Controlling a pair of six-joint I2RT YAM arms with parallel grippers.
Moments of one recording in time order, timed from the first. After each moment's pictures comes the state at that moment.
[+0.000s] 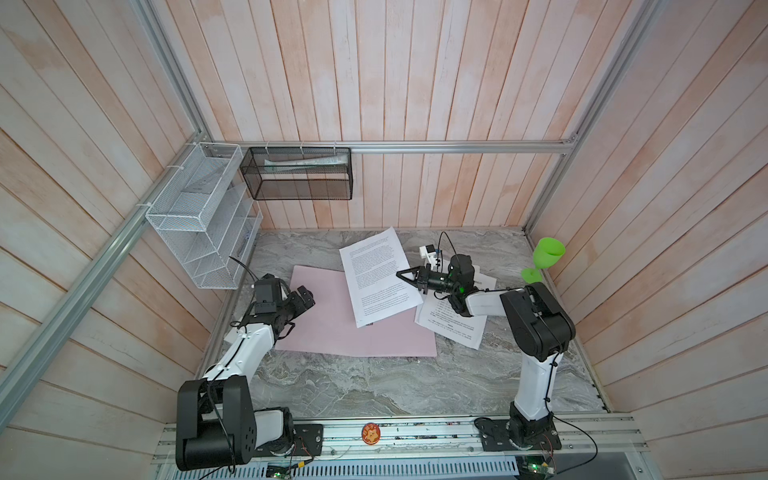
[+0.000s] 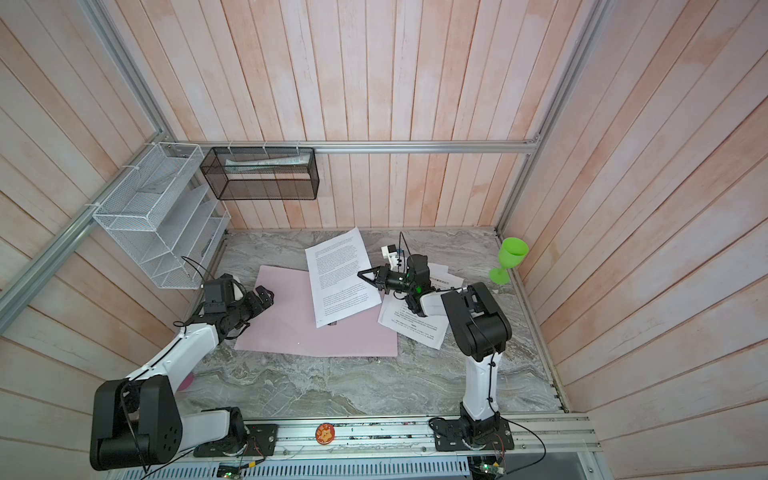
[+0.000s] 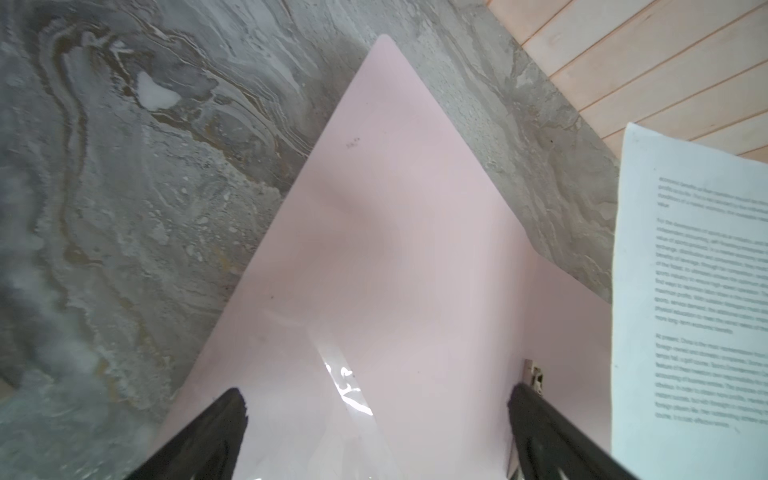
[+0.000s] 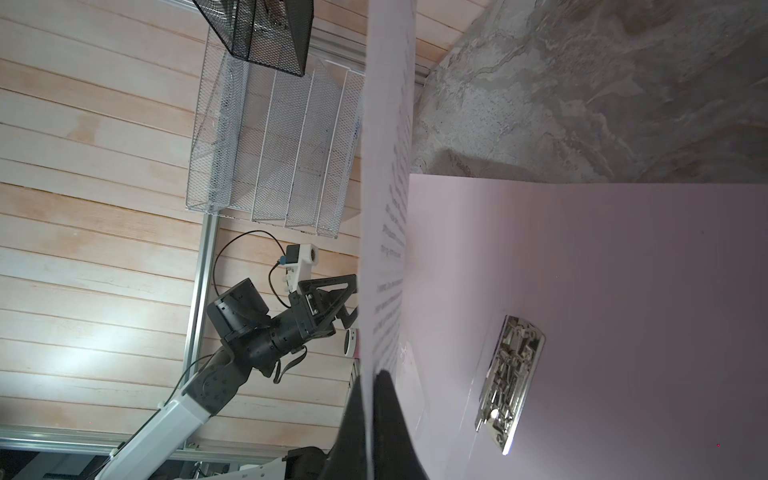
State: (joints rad) left arm 0.09 1.29 0.69 -0.21 0.16 -0.51; right arm 0.41 1.98 0.99 0.88 -0.92 1.21
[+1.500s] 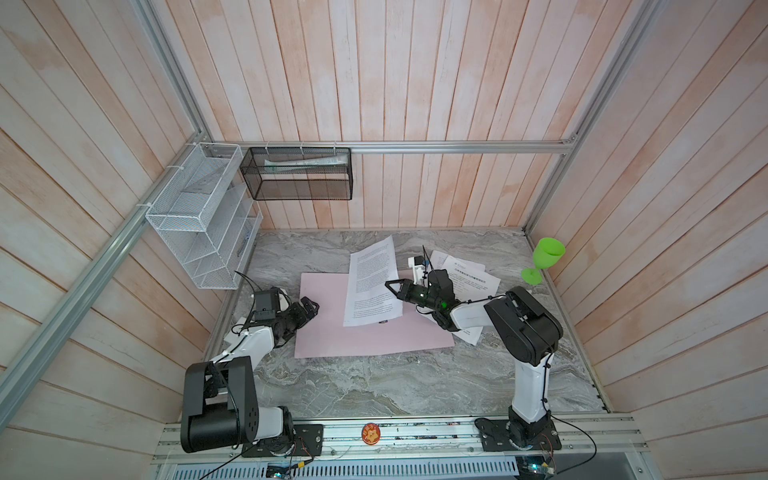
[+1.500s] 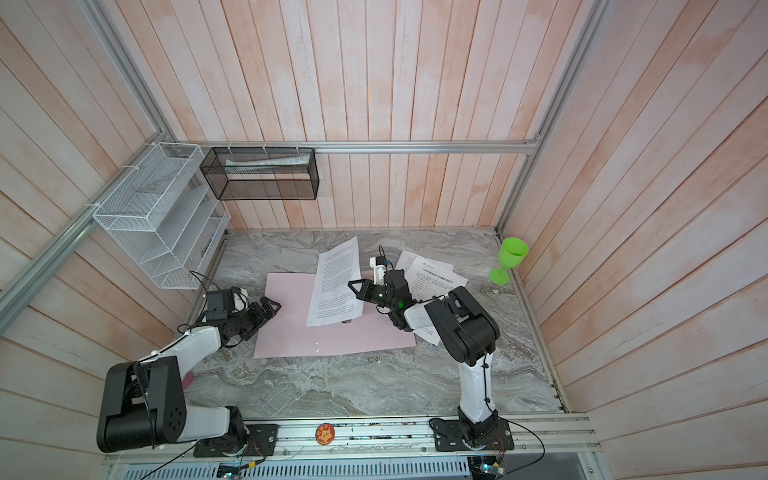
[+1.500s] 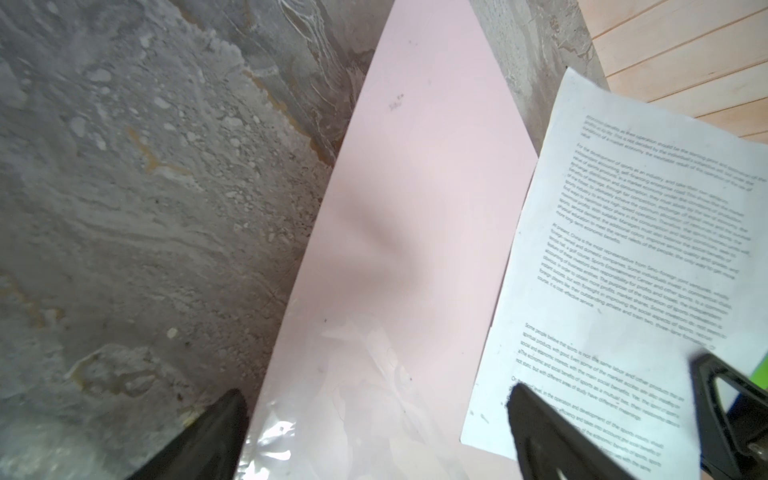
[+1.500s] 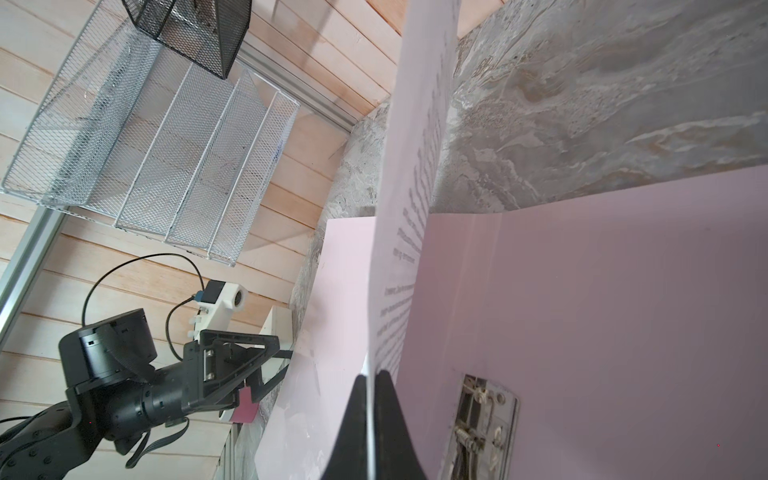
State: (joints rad) left arm 0.14 1.38 0.60 -0.12 0.42 -0.54; right arm 0.59 2.00 0.93 0.86 -0.46 0.90
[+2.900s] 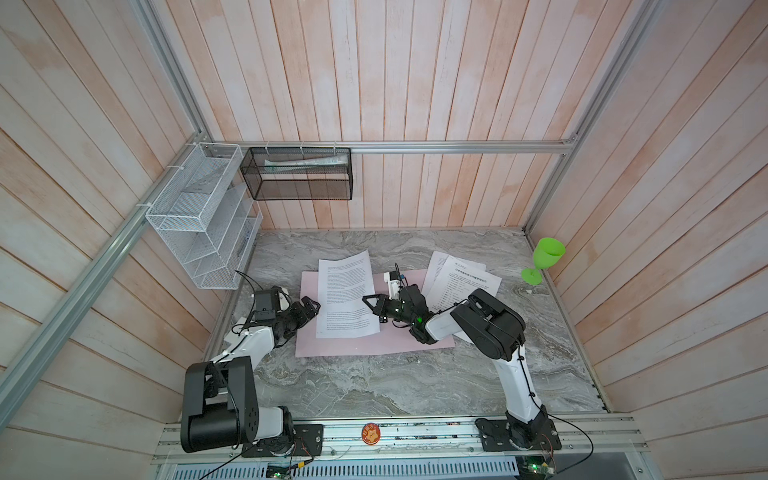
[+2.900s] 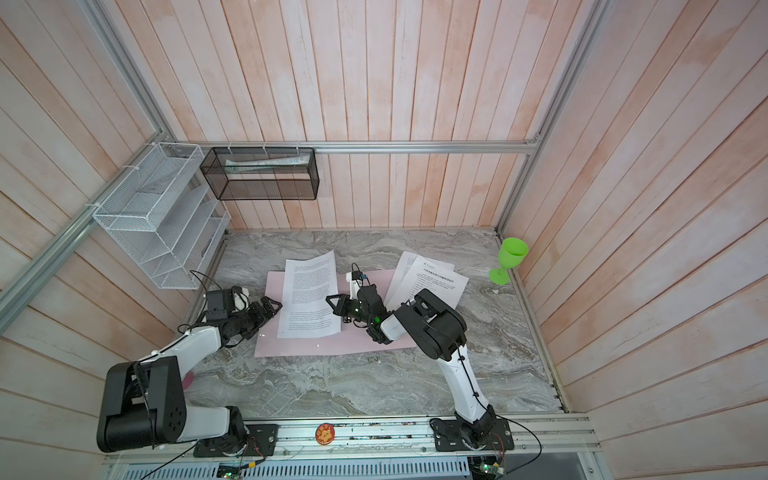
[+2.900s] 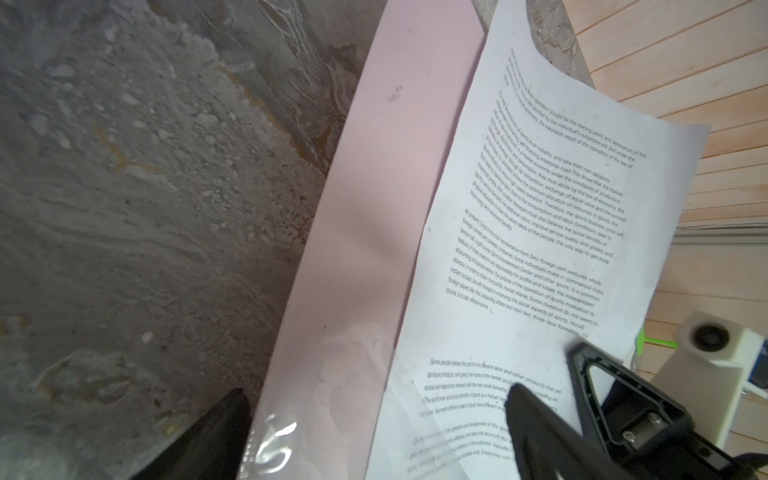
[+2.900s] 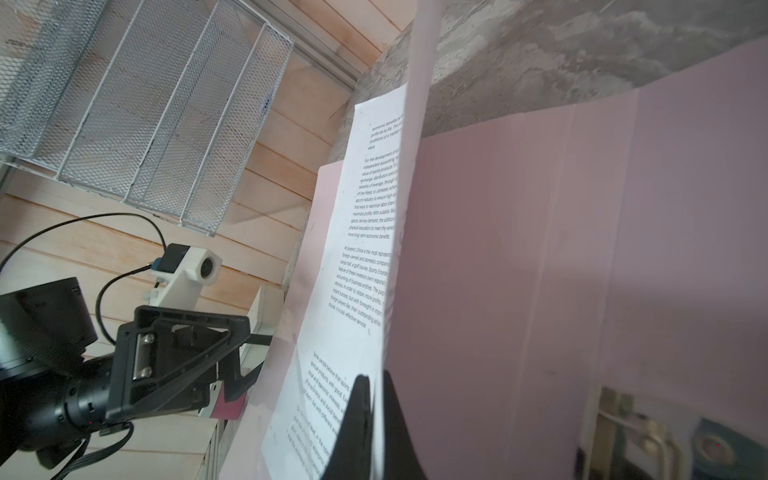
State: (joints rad) left arm 0.14 1.38 0.60 -0.10 0.45 -0.54; right arm 0.77 2.20 1.02 0.98 -0.35 0.94
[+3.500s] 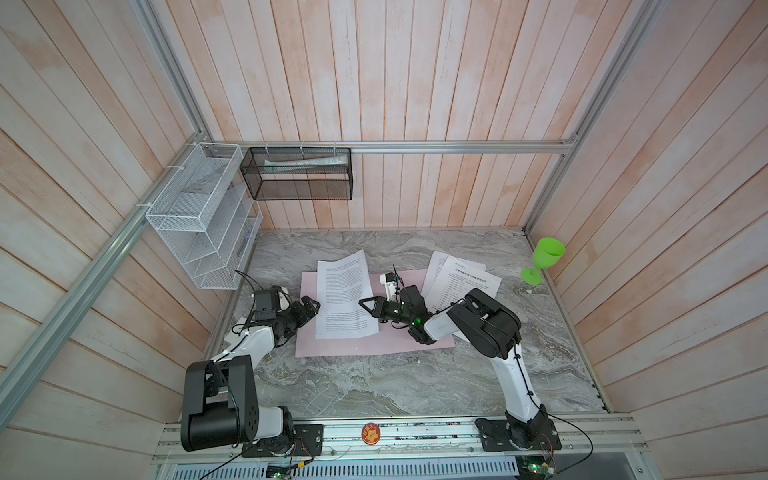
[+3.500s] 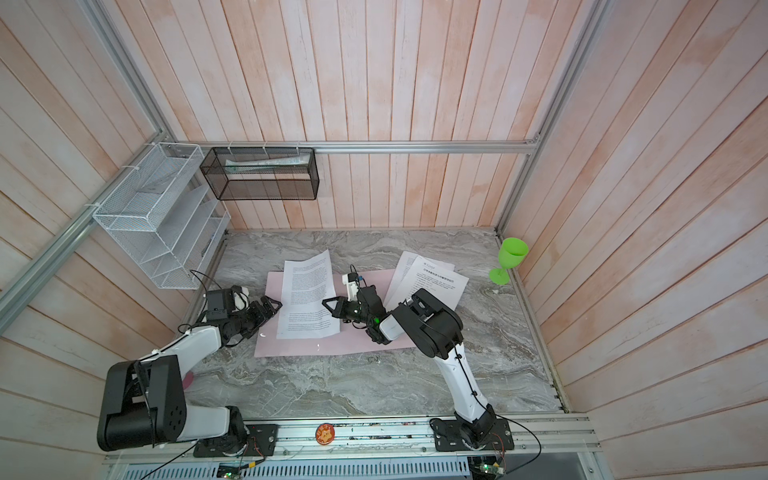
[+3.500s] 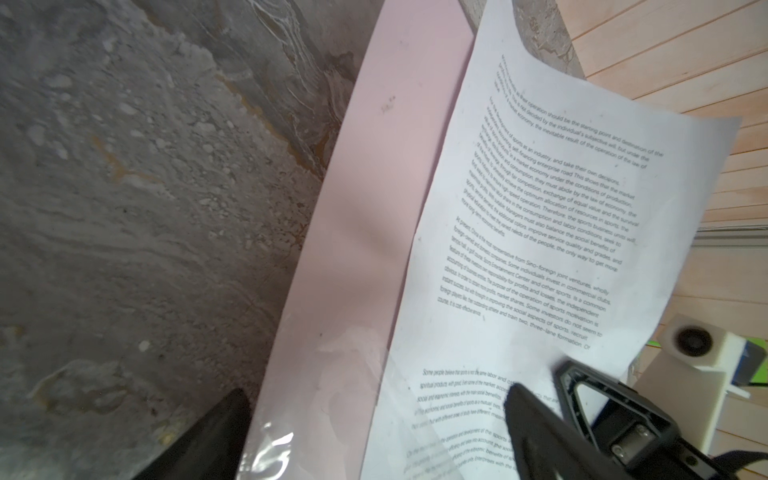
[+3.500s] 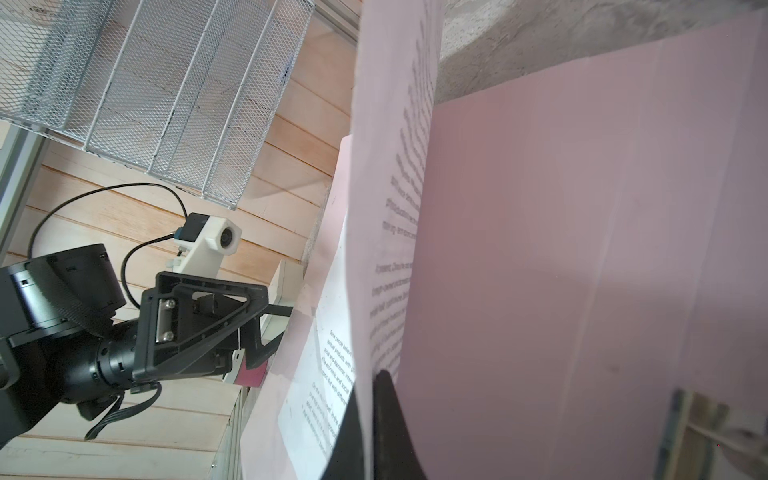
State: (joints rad) left arm 0.14 1.39 0.60 -0.09 0.45 -0.55; right arm 0.77 2.24 1.05 1.01 -0.44 0.96
